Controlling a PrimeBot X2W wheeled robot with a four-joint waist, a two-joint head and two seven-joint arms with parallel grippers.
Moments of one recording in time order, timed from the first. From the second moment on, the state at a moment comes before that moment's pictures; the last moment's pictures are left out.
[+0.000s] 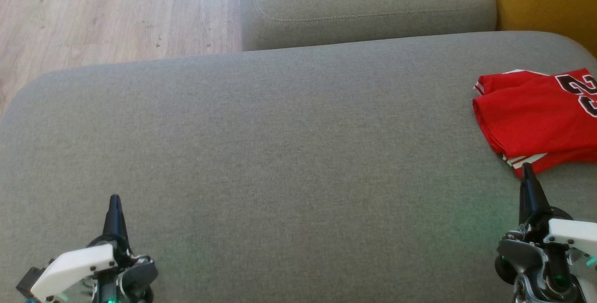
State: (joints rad) left arm -0.06 0.06 0.05 0.27 -1.63 -0.12 0.09; right arm -0.06 -0.05 -0.13 0.28 1.60 0.13 0.10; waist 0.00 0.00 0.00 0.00
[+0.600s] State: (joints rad) left arm -0.06 0.06 0.06 0.27 -1.63 -0.12 0.09; right arm -0.06 -0.05 -0.13 0.28 1.60 0.13 0.11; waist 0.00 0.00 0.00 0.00
